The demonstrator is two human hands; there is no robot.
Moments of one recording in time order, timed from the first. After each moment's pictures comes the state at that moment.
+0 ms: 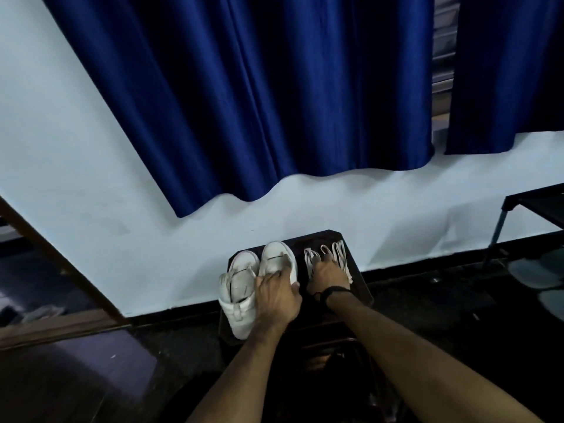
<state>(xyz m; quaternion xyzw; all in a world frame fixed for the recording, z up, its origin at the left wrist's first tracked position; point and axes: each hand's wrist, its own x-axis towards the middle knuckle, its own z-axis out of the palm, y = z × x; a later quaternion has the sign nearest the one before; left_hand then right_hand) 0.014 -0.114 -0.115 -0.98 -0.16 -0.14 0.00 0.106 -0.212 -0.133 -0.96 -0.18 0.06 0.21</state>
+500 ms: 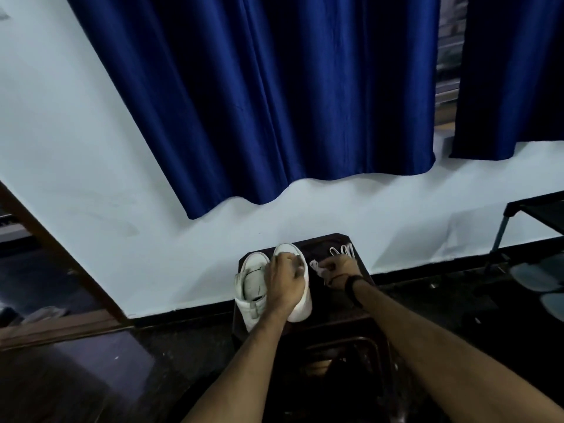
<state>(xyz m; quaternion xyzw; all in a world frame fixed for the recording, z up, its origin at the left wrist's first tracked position) 0.021 -0.099 -0.090 -0.91 -0.19 -0.23 -0.30 0.117 -0.223 -0.117 -0.89 -0.15 0.11 0.42</state>
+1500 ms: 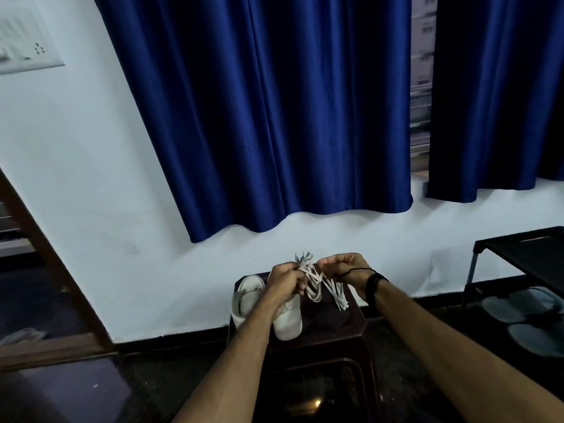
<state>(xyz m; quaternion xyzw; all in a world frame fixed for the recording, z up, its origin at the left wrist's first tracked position) 0.004 -0.124 -0.016 -0.74 -0.16 -0.09 -0.65 0.074 -0.283 -0.019 -0.66 -0.16 0.18 0.71</state>
